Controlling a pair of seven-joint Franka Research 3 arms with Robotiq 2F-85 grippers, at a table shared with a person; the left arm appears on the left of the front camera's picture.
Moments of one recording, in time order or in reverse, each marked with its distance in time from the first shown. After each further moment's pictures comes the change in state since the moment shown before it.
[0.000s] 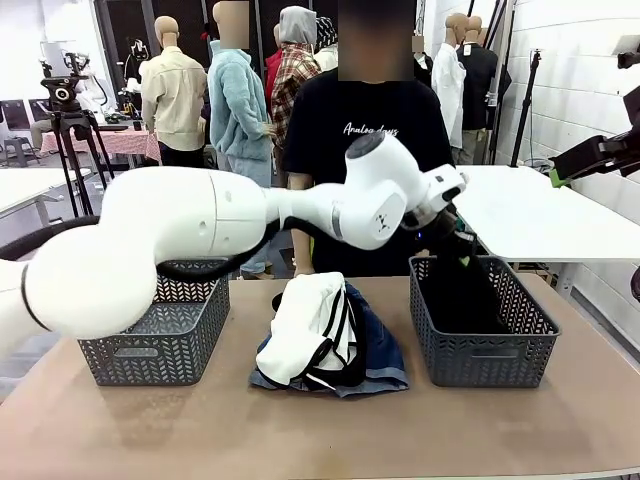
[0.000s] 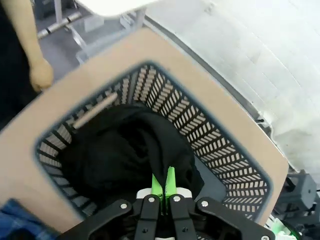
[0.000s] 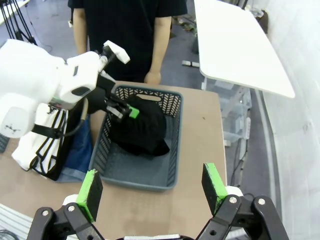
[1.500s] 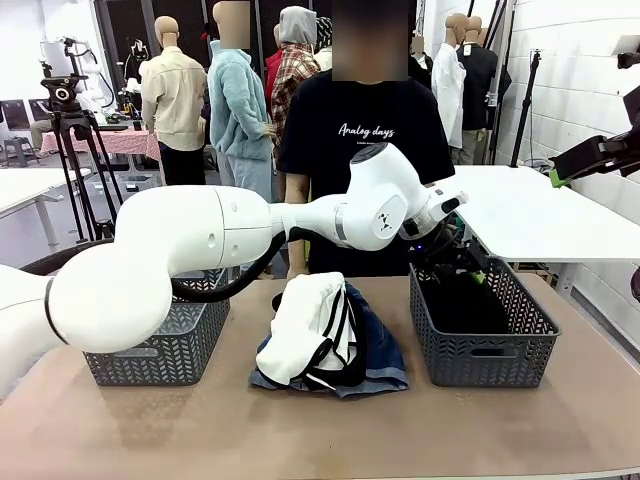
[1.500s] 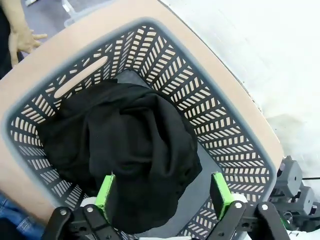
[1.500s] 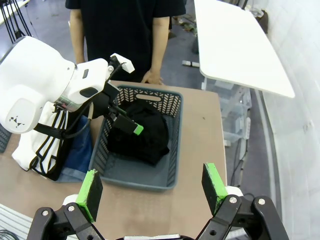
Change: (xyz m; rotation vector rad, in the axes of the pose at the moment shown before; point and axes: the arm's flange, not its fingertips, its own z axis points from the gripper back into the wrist) left arm -0.004 0.008 -0.015 -0.045 0.129 0.057; right arm 0.000 0.000 0.000 0.000 0.000 0.000
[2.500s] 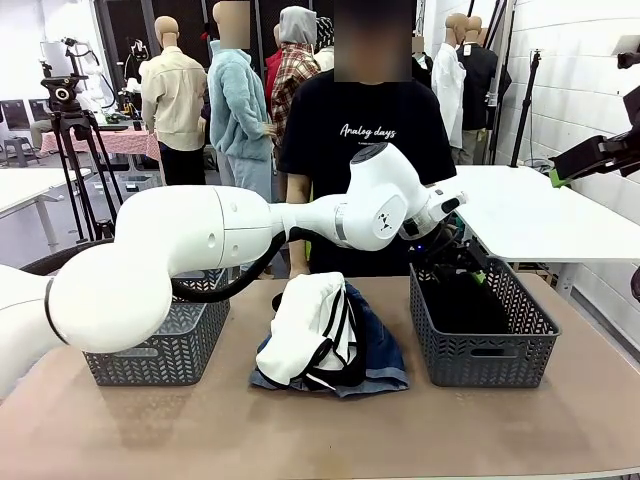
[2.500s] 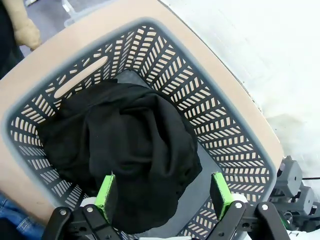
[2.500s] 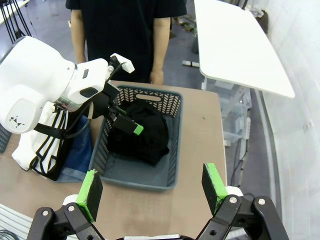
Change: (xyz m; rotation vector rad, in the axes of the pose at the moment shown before) left arm 0.000 0.000 0.000 0.000 0.000 0.000; right arm 0.000 0.000 0.000 0.000 0.000 0.000
